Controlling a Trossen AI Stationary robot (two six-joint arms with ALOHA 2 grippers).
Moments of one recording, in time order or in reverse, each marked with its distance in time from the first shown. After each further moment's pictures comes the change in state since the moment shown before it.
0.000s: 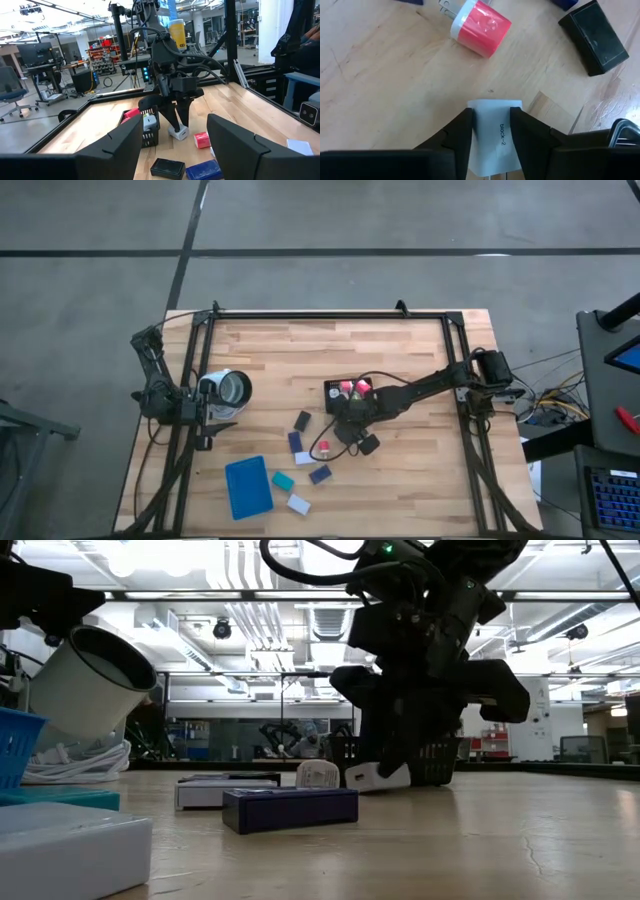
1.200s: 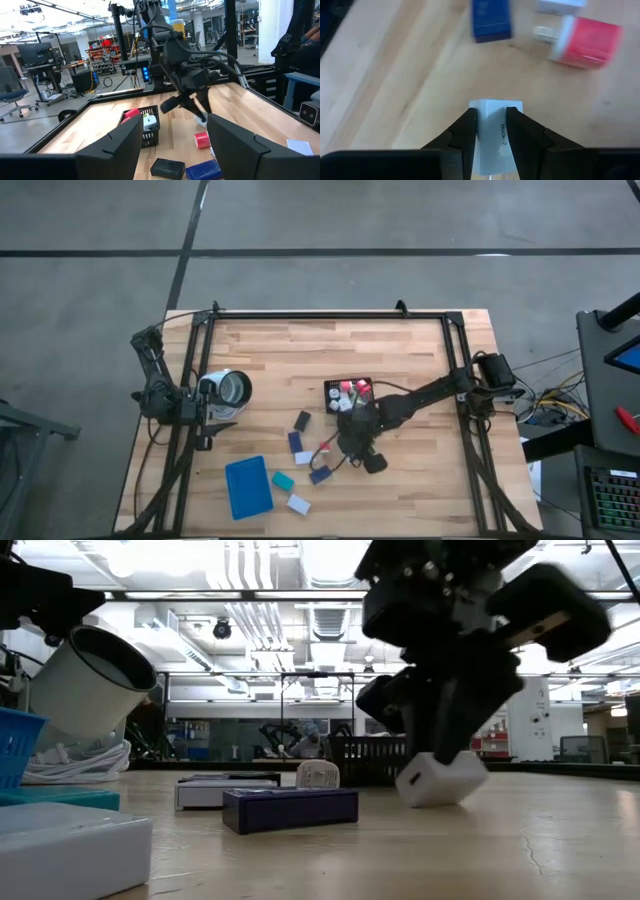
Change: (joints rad) left arm 0.000 0.000 0.000 0.000 0.000 0.000; right arm 0.077 0.000 -0.001 -0.036 -0.263 0.392
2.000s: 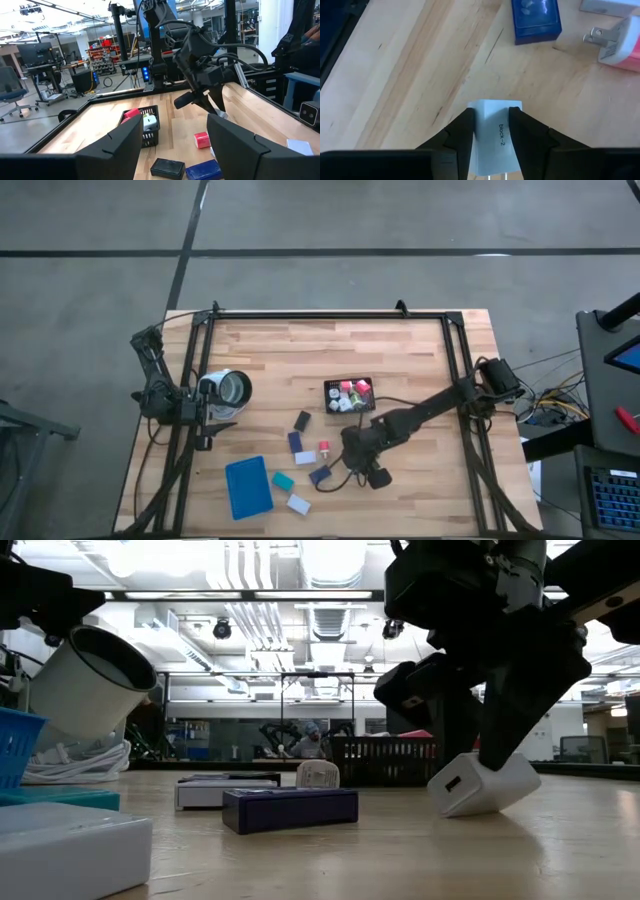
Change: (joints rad) left arm 0.000 0.000 0.000 0.000 0.000 0.000; right arm 0.127 0.000 0.000 0.014 0.101 0.116
